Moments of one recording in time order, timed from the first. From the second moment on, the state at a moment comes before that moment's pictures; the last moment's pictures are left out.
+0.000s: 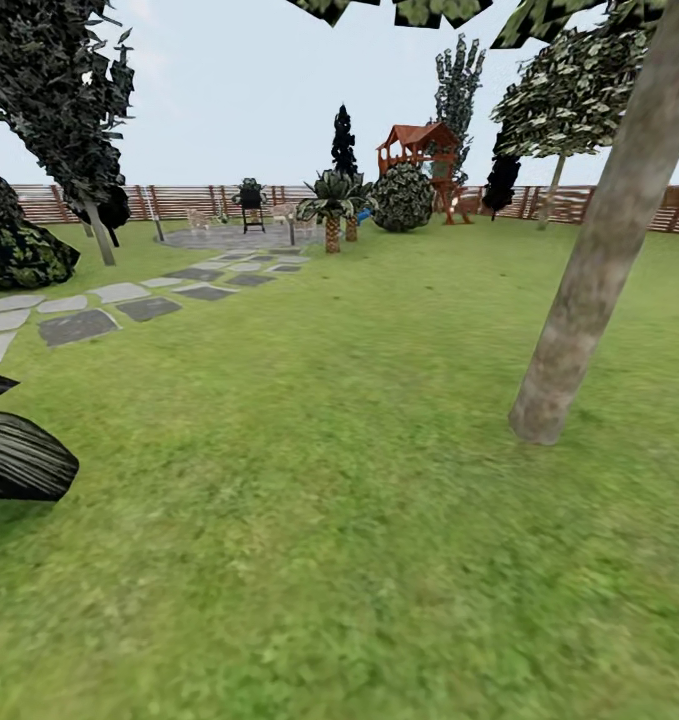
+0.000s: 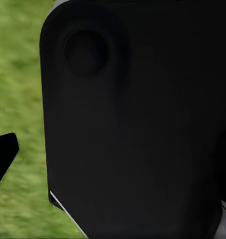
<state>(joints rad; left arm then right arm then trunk) 0.00 -0.02 0.04 -0.09 0.01 -0.05 -0.01 -0.07 0.00 0.01 -0.02 0.09 -0.14 0.00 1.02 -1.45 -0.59</state>
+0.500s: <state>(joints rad) 0.00 -0.02 0.04 -0.09 0.01 -0.05 -0.01 -0.07 0.00 0.01 -0.02 0.09 -0.14 0.00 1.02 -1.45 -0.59</state>
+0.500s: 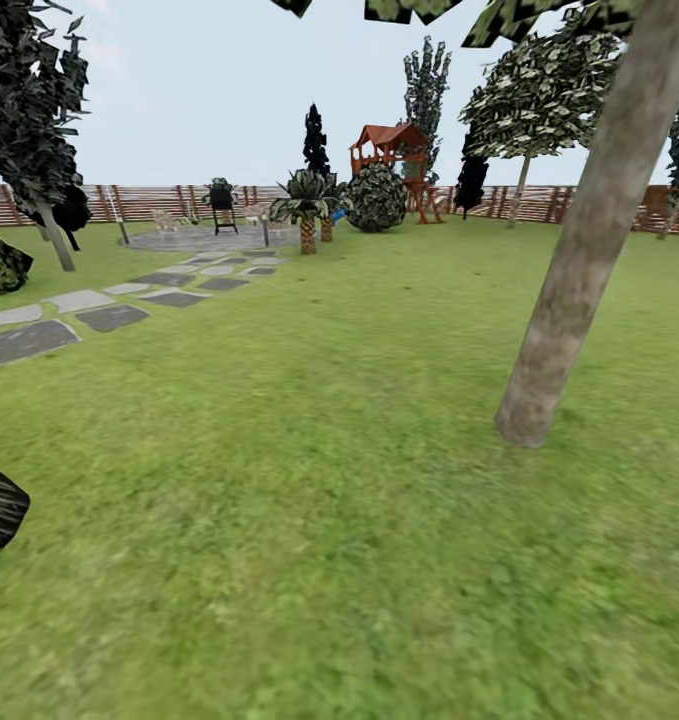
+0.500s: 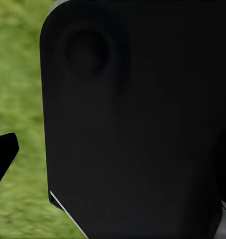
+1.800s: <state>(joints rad) -0.05 0.03 0.06 -0.15 0.01 -0.05 0.00 -0.07 0.00 0.01 -0.03 0.09 -0.20 0.00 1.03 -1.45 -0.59</state>
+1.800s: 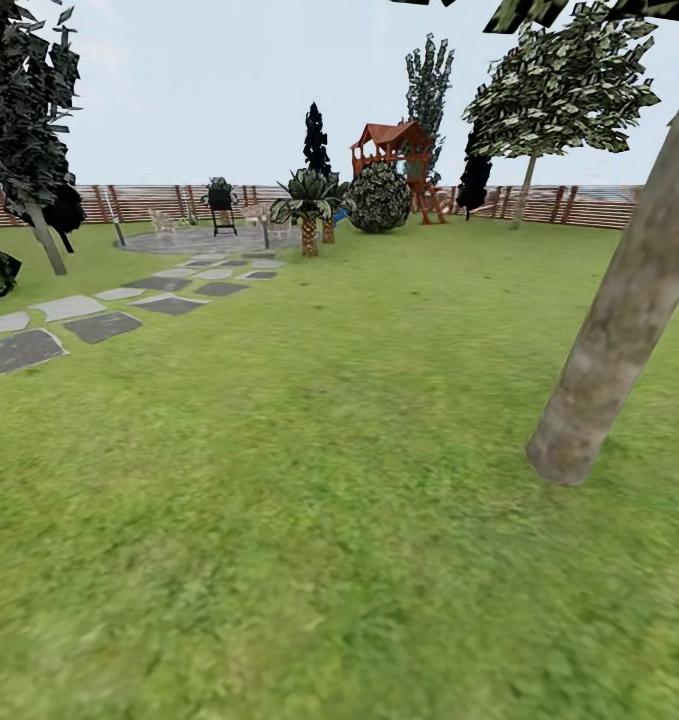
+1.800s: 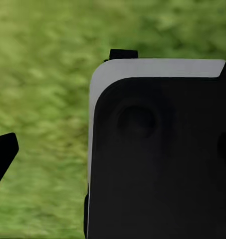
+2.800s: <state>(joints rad) -0.05 0.03 0.13 -0.09 0.01 -0.05 0.00 -0.07 -0.01 0.01 -0.03 0.09 -0.20 0.00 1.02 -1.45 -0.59</state>
